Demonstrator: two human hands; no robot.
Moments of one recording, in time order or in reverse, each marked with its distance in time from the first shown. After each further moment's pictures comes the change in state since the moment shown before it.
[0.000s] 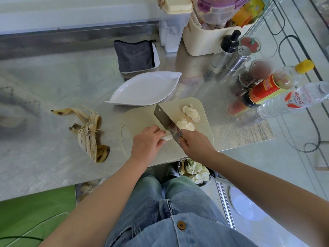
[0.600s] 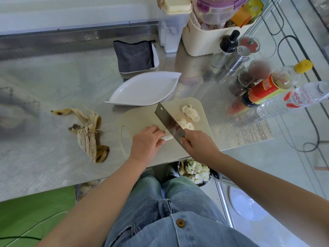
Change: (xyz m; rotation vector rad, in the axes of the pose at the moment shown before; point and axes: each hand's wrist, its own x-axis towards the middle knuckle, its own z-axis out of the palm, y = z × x) left_hand 0.000 0.000 -0.002 0.004 0.004 0.007; right_hand -0.008 0.007 -0.005 0.036 0.039 -0.028
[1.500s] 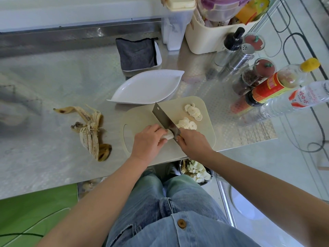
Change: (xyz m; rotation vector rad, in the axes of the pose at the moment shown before) left_hand -0.001 -0.003 0.001 -0.006 0.001 0.019; right_hand 0.014 -0.014 0.015 0.005 -0.041 0.036
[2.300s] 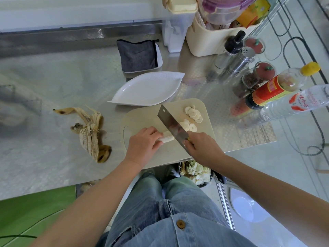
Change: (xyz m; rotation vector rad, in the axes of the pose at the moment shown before) left_hand -0.008 -0.013 -0.007 -0.008 -0.001 0.022; right_hand -0.019 0.005 -0.024 -0.031 -0.016 -0.022
